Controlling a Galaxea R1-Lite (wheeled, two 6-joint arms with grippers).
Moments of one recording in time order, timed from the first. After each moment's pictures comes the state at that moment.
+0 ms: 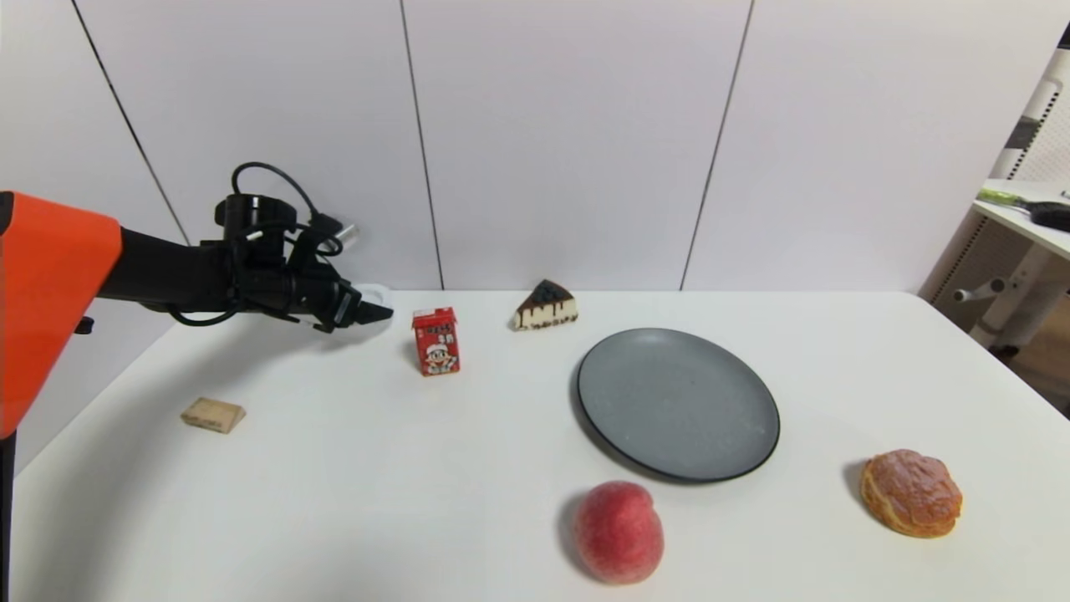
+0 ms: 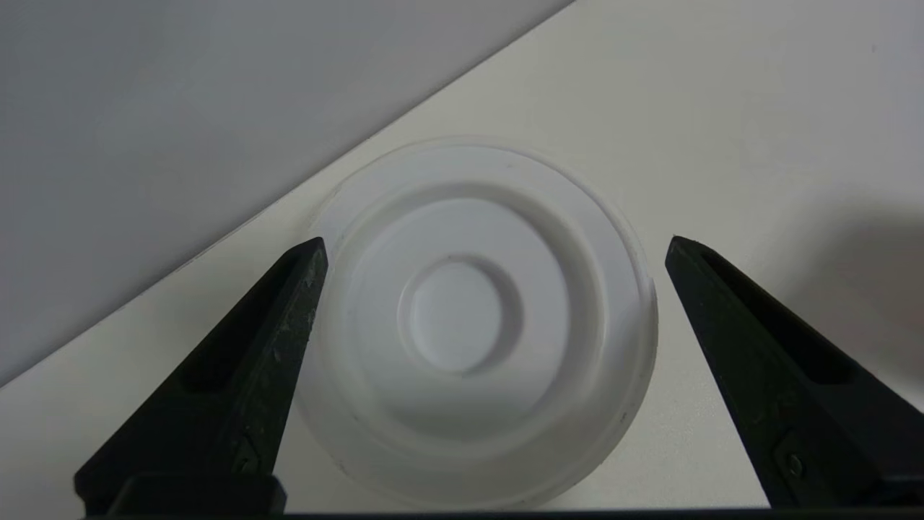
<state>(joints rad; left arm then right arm) 0.00 2.20 -1.55 -0.08 -0.40 0.47 0.00 0.00 0.00 0.00 -0.01 0.03</state>
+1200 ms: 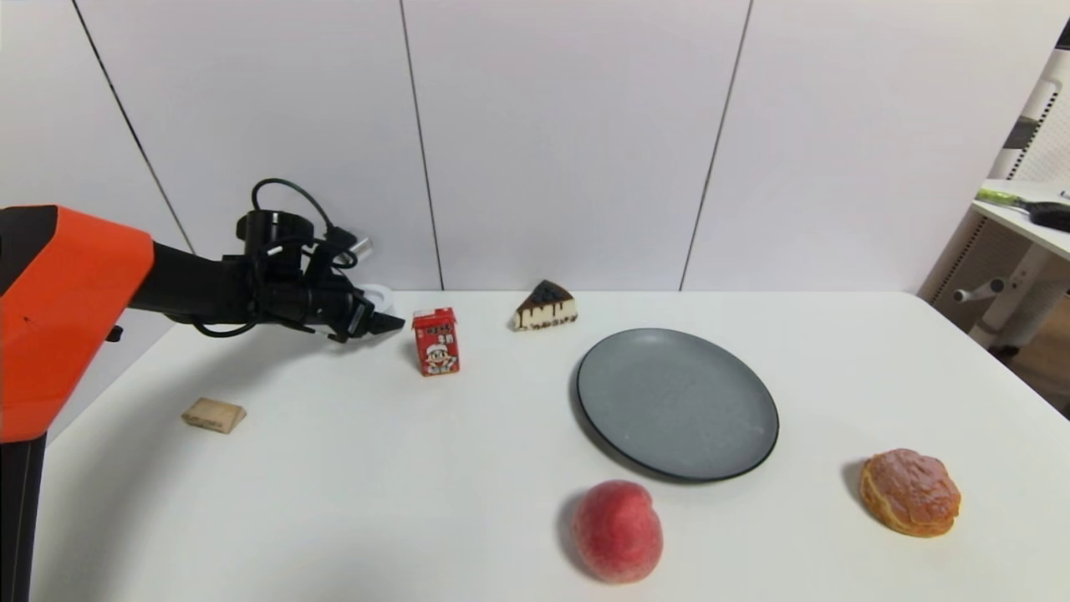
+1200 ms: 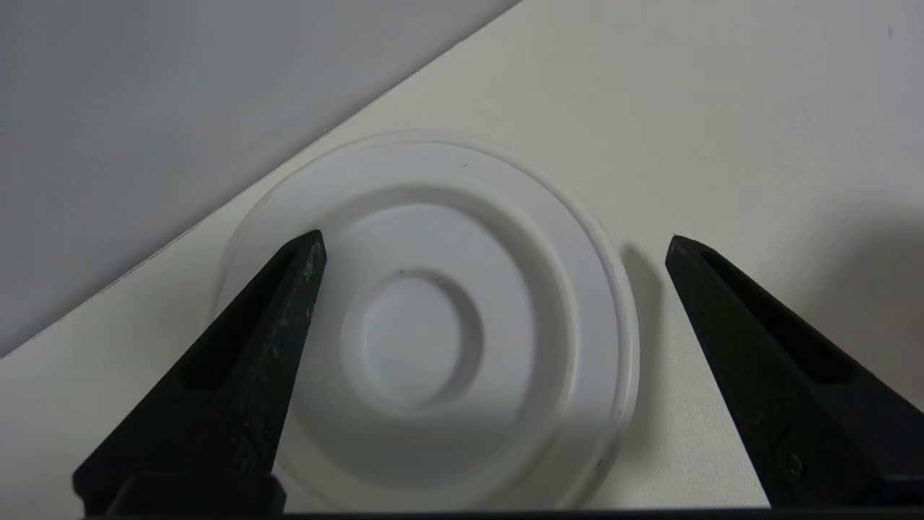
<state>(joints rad) -0.02 2.25 -1.55 -0.09 -0.40 0.46 0.00 0.00 0.00 0.00 -0.01 0.03</state>
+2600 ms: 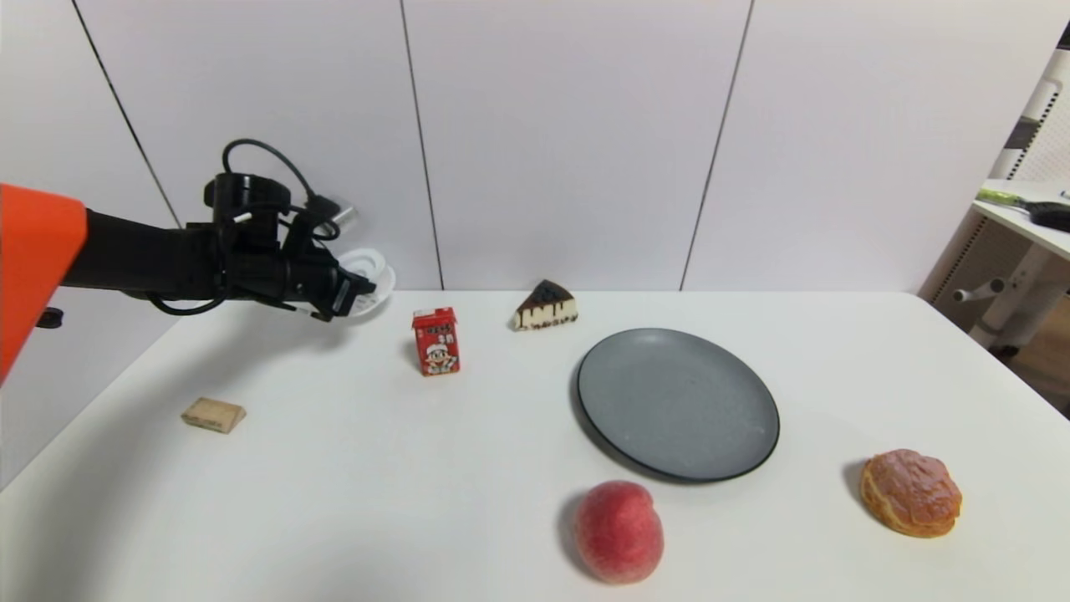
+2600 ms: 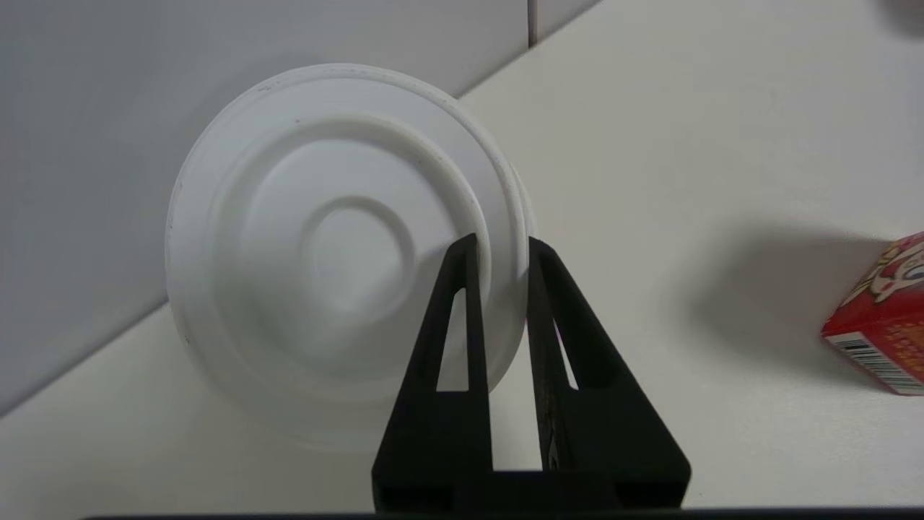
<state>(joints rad) -0.02 2.11 -1.53 -0.05 -0.40 0.46 0.00 0.00 0.00 0.00 -0.01 0.03</state>
